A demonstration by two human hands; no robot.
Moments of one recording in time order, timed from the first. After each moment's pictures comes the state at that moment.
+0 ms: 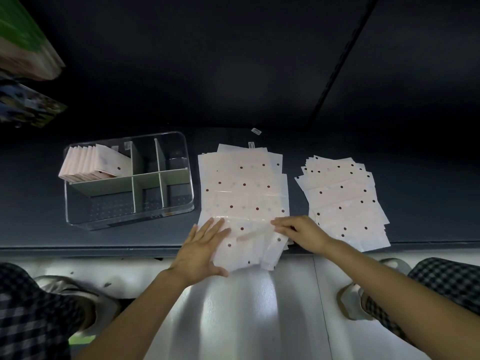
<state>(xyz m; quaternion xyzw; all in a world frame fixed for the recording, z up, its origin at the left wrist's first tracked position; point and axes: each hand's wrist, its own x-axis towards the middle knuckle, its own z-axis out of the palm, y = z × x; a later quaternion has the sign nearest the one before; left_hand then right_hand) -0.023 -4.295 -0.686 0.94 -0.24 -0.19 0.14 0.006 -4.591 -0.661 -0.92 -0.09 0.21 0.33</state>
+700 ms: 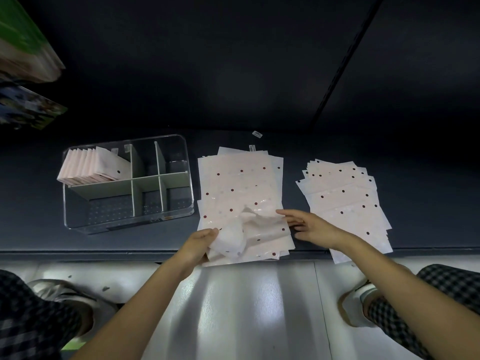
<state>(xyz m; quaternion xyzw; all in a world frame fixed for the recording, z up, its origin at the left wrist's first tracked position) -0.006 -4.310 -0.656 0.66 0.21 -0.33 0.64 0.019 -4.610 -0.639 -0.82 -0.03 0.34 0.46</state>
